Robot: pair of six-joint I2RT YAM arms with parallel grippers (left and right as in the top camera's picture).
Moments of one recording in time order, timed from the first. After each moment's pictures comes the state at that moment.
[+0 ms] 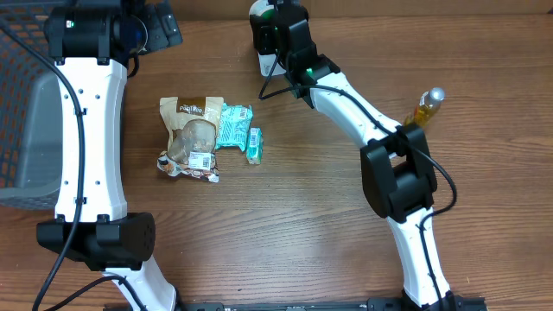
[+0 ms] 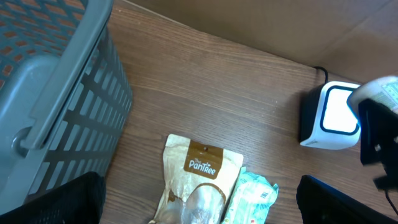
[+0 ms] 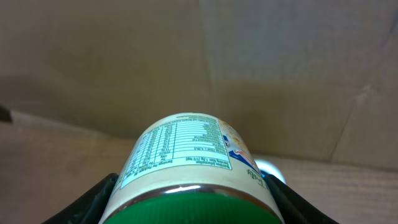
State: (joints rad) left arm -0.03 1.93 2.29 -1.26 -0.15 -0.34; right arm 0.47 2.39 1.98 0.09 0.14 0.25
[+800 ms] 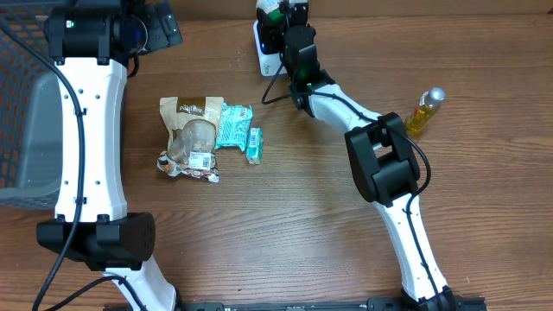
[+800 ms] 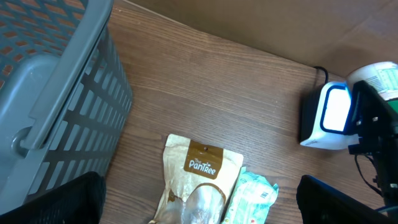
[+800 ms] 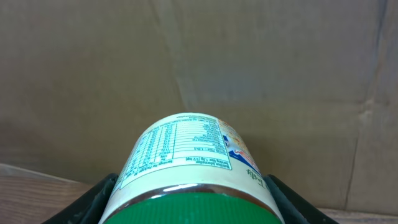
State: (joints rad) left arm -0.03 1.93 2.29 -1.26 -0.15 -0.34; right arm 0.43 2.59 1.98 0.52 0.15 0.25
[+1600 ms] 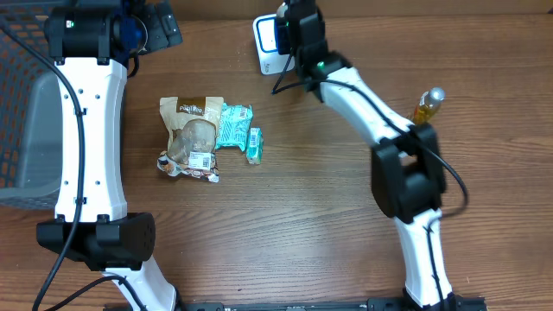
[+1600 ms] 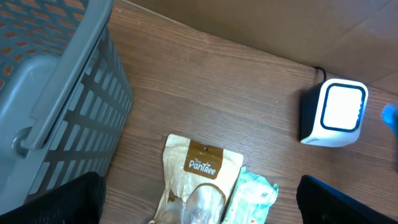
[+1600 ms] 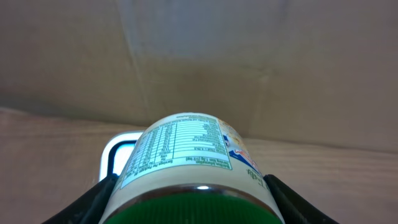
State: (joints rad) left arm -0.03 1.93 2.29 -1.26 -0.15 -0.34; right arm 0.43 2.27 1.98 -0.24 0.29 0.17
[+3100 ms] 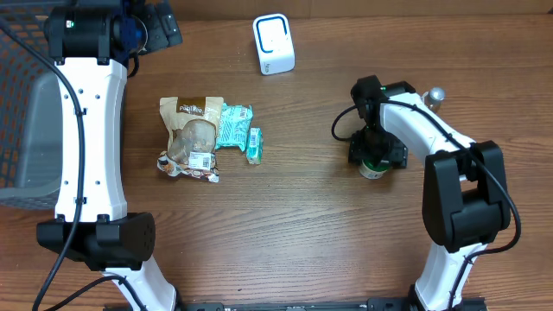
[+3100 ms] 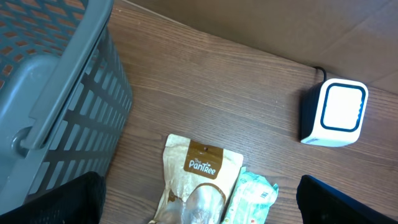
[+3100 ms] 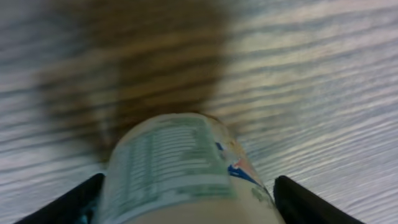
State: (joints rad) left arm -0.03 1.93 2.29 -1.26 -0.15 -0.34; right arm 0.23 2.02 1.41 -1.12 0.15 0.46
